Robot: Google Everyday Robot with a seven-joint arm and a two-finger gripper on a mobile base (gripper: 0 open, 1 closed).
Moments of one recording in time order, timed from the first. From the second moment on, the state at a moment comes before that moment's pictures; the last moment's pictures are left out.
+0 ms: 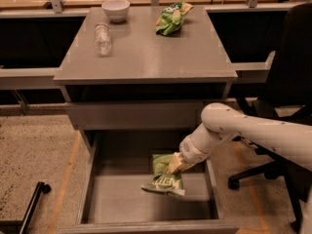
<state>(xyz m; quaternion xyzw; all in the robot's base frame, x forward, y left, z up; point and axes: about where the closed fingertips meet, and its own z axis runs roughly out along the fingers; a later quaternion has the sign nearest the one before) 0.507 -0.067 0.557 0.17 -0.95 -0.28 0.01</state>
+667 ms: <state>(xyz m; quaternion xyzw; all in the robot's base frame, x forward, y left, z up) 0.539 -0.143 0.679 0.24 -0.93 -0.26 -0.11</state>
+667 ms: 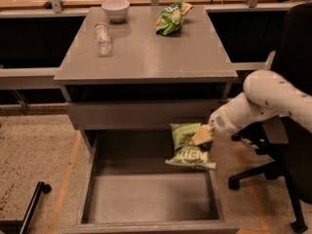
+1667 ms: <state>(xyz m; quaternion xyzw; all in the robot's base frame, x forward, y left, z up) 0.622 -0.190 0.817 0.29 -0.93 -0.17 -0.13</state>
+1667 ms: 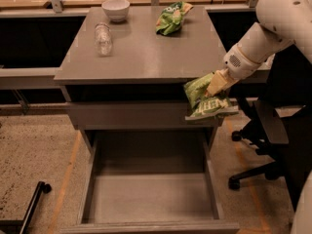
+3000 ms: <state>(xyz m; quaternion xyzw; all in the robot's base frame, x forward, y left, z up) 0.631 -0.154 0.871 0.29 -0.92 -0.14 -0.23</state>
